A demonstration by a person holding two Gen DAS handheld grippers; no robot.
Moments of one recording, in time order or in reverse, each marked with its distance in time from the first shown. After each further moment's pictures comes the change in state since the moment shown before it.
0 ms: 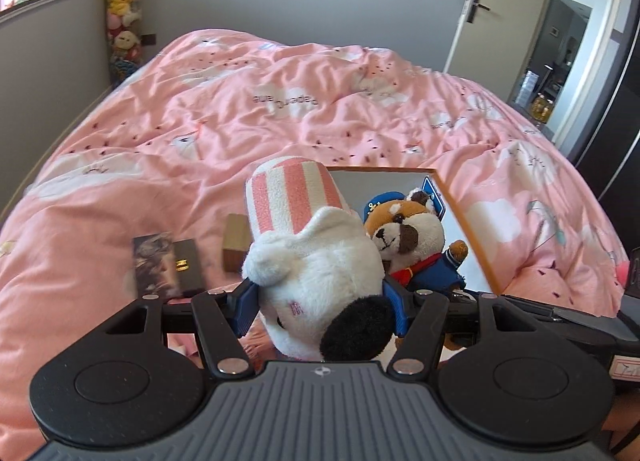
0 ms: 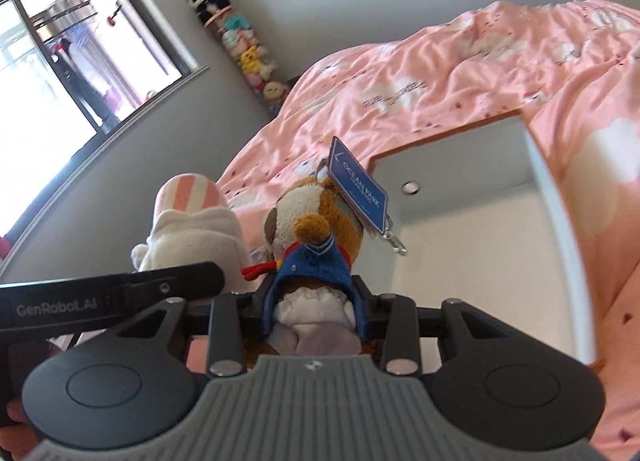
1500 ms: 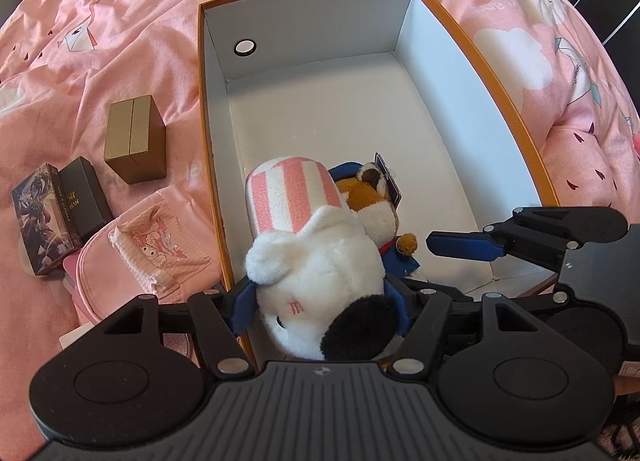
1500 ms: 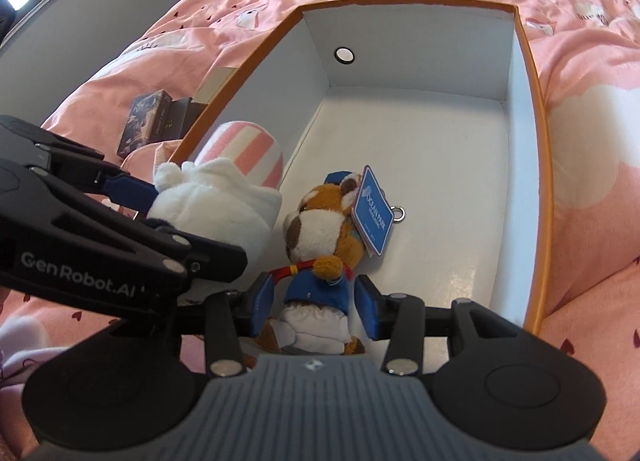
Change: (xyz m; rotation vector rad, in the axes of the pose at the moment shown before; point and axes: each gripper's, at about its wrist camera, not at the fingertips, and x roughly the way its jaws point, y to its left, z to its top) left arm 0.137 -0.038 -0.014 0.159 0.500 -0.035; right arm 0.075 -0.071 -0.013 -0.258 0.439 -0.148
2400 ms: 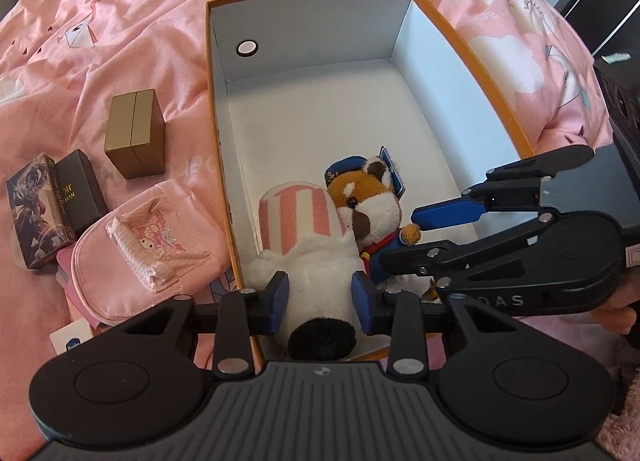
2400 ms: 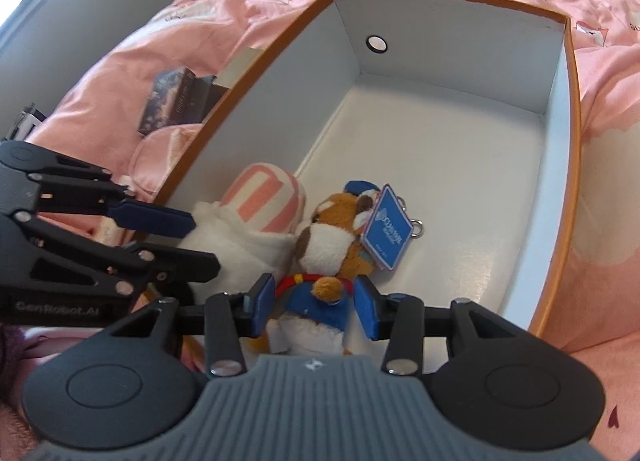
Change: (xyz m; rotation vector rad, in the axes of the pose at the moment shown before) left arm 0.001 0.007 -0.012 -0.003 -0.040 -0.032; right arm 0.018 -0.008 0.032 -0.088 0.129 0.089
